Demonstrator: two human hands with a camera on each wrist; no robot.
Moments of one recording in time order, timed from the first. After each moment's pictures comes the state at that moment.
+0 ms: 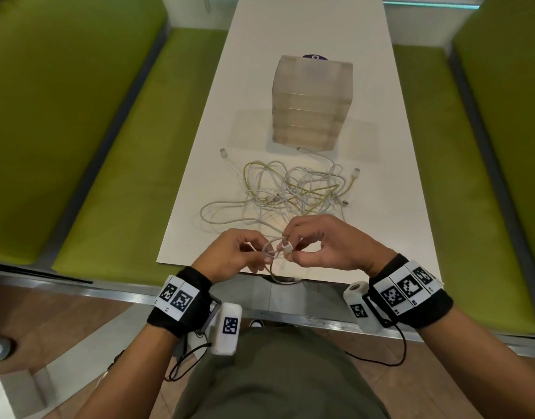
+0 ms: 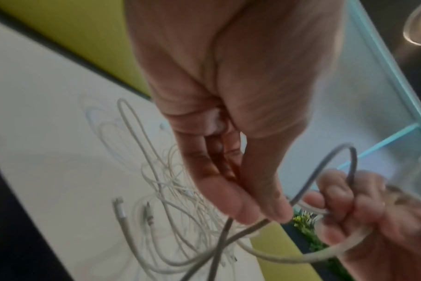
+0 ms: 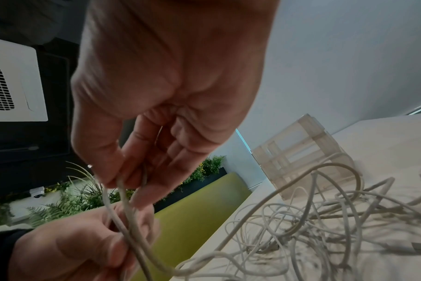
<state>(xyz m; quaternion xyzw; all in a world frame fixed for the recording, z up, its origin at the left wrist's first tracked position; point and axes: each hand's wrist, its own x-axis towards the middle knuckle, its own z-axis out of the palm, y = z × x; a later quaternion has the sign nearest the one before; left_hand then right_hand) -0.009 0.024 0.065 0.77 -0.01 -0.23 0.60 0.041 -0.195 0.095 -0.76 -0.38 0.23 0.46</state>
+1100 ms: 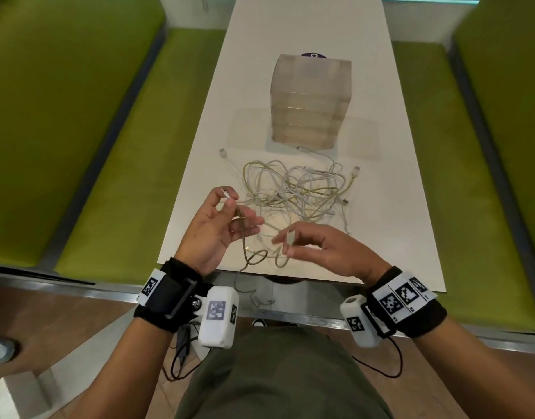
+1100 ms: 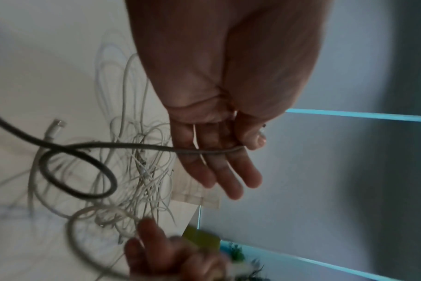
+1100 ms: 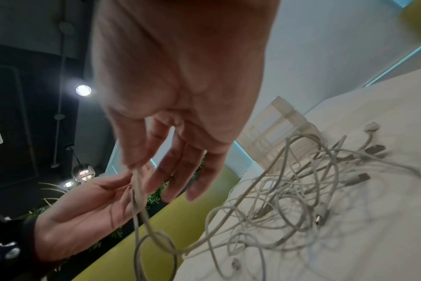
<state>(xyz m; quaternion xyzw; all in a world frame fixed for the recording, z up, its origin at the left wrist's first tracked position) 0.002 0.031 0.090 0.51 0.07 -0.08 0.85 0.029 -0.197 0.080 -0.75 -0.27 0.30 0.52</state>
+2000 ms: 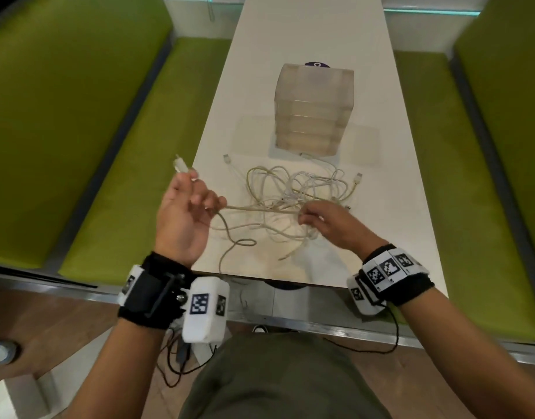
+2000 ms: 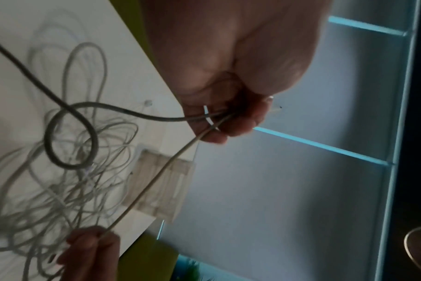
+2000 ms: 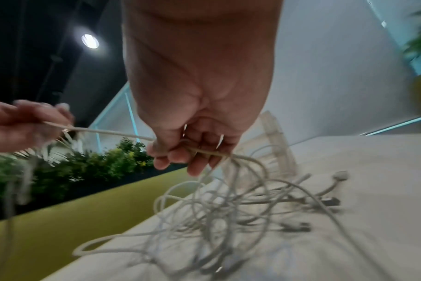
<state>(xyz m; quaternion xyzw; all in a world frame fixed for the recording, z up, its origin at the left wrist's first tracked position) 0.013 0.049 0.118 0.44 0.12 0.10 0.88 0.087 -0.199 0.054 -0.87 -0.28 0.16 0.37</state>
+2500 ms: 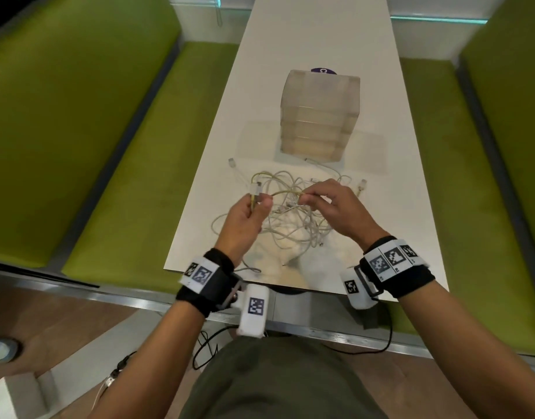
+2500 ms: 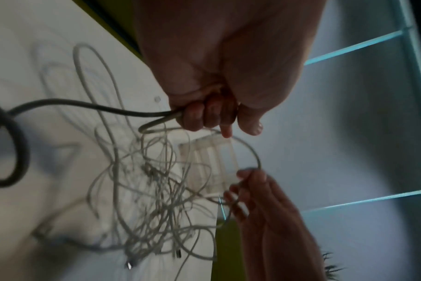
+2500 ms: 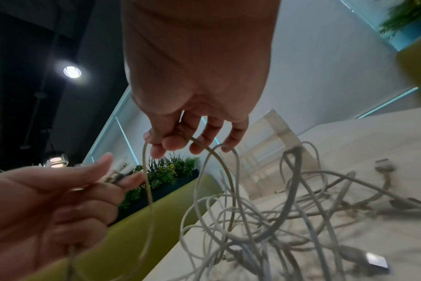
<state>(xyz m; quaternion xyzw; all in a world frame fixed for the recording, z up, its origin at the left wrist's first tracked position) 0.032 0.004 0.073 0.72 0.15 -0.02 0.68 0.107 -0.190 0.073 -0.85 -0.25 0.04 0.46</state>
